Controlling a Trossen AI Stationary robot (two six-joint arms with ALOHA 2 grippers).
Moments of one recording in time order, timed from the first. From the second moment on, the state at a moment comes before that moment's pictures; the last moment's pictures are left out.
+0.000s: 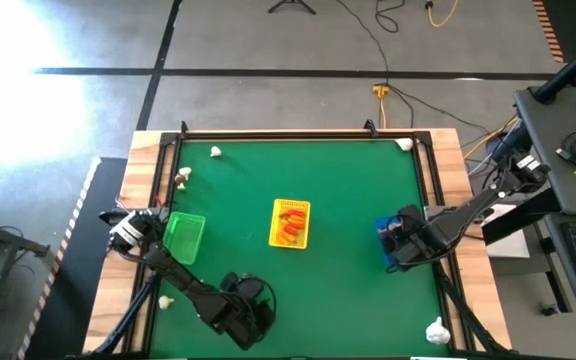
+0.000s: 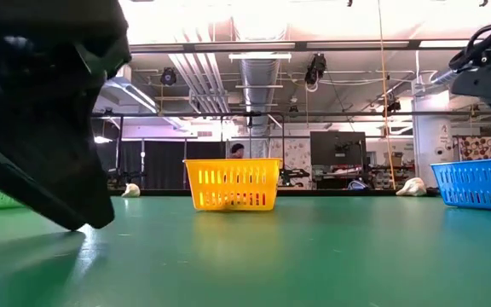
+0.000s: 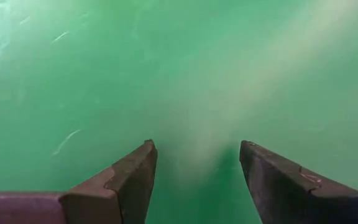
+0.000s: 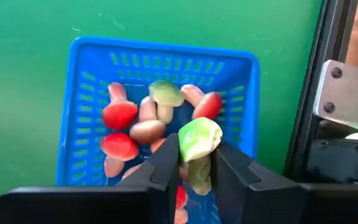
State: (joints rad) left arm -0.72 2.02 1.28 -0.63 -0.55 -1.56; right arm 0.57 1.22 0.72 -1.24 0.33 1.88
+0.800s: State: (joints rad) left arm -0.17 1.29 1.04 -1.44 -0.37 -1.33; right arm 0.65 1.34 1.16 -1.10 0.49 1.71
